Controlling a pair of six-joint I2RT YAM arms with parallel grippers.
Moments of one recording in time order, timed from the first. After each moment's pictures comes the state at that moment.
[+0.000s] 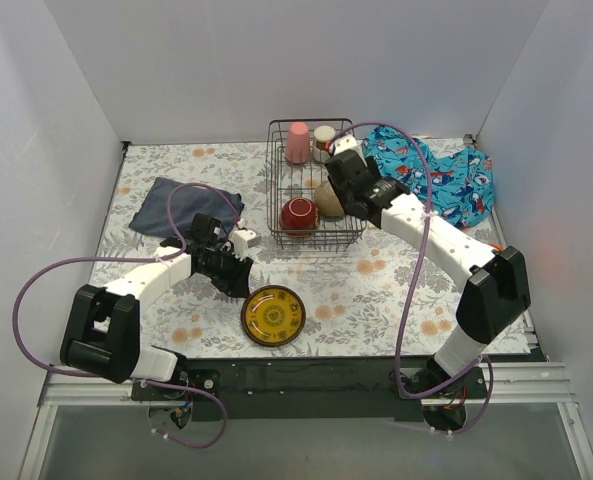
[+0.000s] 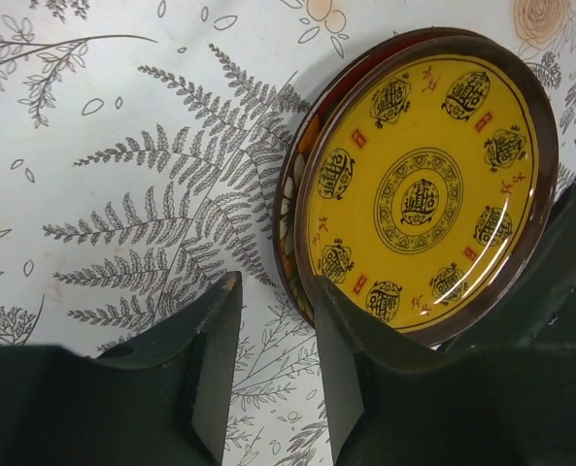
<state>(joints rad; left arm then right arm) -0.31 1.38 0.77 -0.55 0.54 0.30 0.69 1.66 1.51 -0.62 0.67 0.01</state>
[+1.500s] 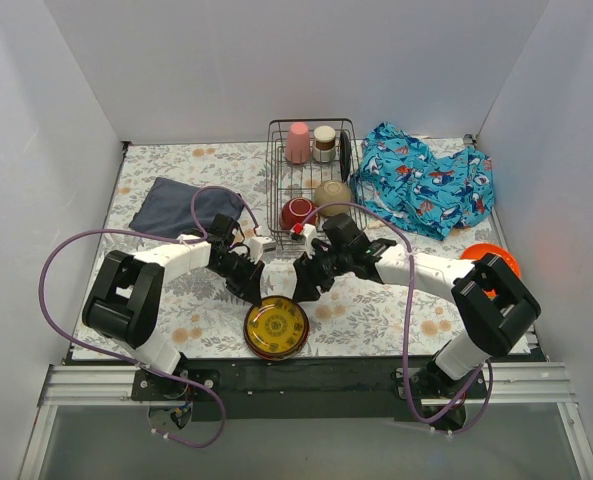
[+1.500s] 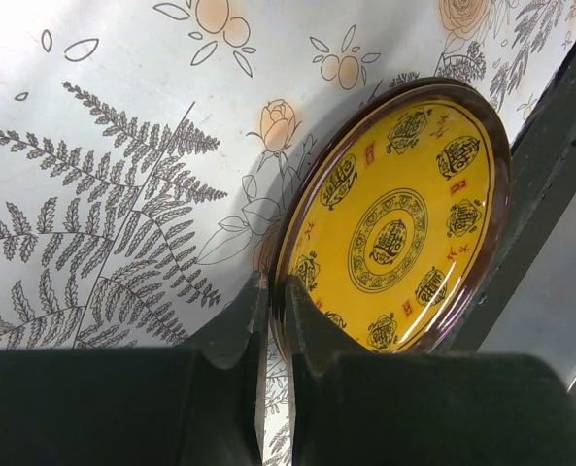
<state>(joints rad) -0.38 1.60 0.84 -0.60 0.70 0.30 0.78 1.56 0.89 -0.13 -0.63 0.09</state>
